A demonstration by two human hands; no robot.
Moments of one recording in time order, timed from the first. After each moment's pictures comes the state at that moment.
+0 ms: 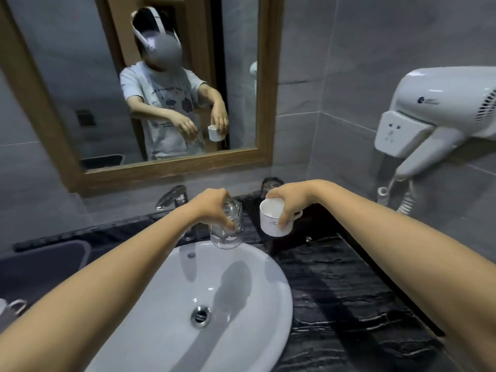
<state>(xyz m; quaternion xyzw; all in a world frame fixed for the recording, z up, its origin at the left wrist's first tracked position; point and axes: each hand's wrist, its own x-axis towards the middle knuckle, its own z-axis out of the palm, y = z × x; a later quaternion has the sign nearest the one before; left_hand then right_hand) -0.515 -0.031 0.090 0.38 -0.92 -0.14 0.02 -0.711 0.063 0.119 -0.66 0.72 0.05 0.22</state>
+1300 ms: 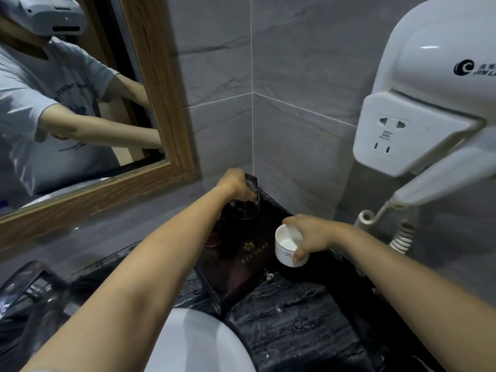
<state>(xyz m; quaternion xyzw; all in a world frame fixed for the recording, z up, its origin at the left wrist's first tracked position) -0.851 -0.145 0.031 0.32 -0.92 -0.22 0.01 -0.910 0.061 0.003 -0.51 0.83 -0.03 0.23</state>
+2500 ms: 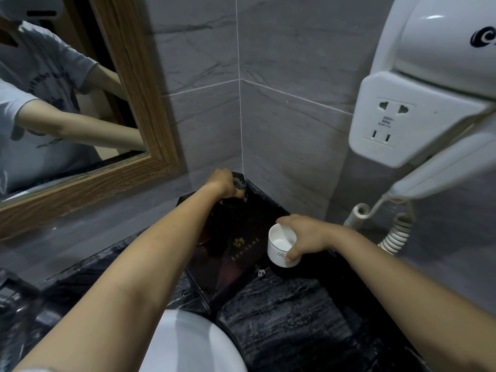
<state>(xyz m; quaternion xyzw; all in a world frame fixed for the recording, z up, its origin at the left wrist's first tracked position) -0.860 -0.156 0.006 0.32 -0.93 -0.19 -0.03 -0.909 0.070 -0.009 -0.48 0.84 -0.07 0.25</state>
